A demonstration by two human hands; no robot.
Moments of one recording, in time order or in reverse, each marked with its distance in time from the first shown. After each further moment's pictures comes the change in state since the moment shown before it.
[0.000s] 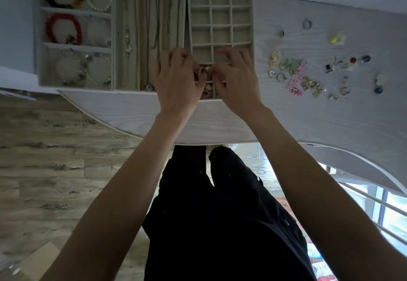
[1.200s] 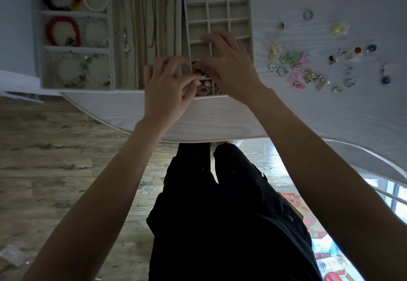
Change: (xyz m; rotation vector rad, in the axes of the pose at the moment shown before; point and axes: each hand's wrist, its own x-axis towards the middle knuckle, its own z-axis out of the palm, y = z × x) left_hand -0.014 -0.030 -0.011 -0.107 -0.040 0.298; right_hand 0.022 0.008 -0.002 -0.139 -0.091 -0.299
